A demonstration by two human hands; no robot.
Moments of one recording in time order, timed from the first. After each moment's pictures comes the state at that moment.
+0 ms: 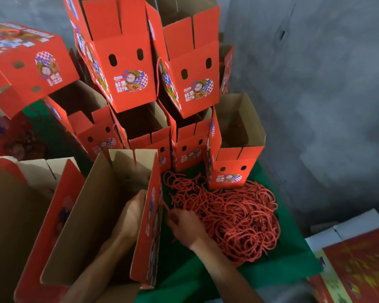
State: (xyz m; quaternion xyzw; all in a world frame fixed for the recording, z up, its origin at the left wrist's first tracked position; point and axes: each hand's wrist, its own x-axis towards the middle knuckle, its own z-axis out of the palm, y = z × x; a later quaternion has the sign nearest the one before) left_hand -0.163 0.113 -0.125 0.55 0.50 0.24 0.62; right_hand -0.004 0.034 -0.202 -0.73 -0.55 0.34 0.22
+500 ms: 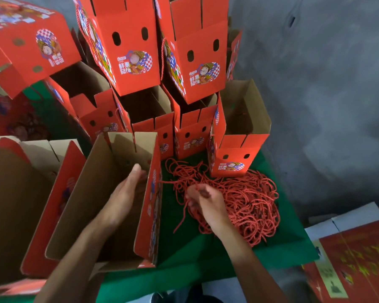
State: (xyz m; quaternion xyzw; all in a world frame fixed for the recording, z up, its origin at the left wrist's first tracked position) left_hand -0.197 0.107 -0.095 0.59 0.44 0.18 0.65; right_hand 0.027 0.007 -0.172 -0.62 -0.23 0.49 0.57
